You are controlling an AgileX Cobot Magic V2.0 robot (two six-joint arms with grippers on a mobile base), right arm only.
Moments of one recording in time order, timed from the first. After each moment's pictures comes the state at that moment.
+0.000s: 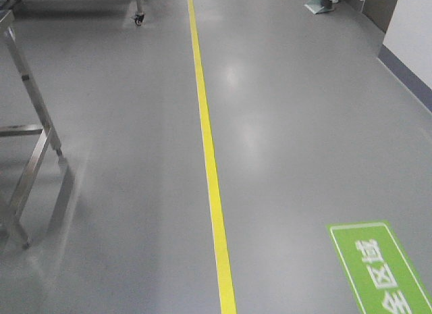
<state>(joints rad) -0.21 0.10 -0.36 0.41 0.54 -0.54</state>
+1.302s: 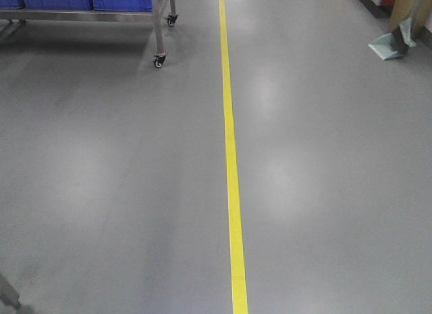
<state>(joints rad) -0.21 0.10 -0.36 0.41 0.54 -0.54</state>
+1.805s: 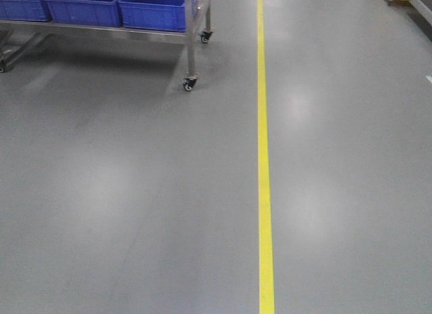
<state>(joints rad) -0.21 0.10 -0.36 0.41 0.54 -0.54</state>
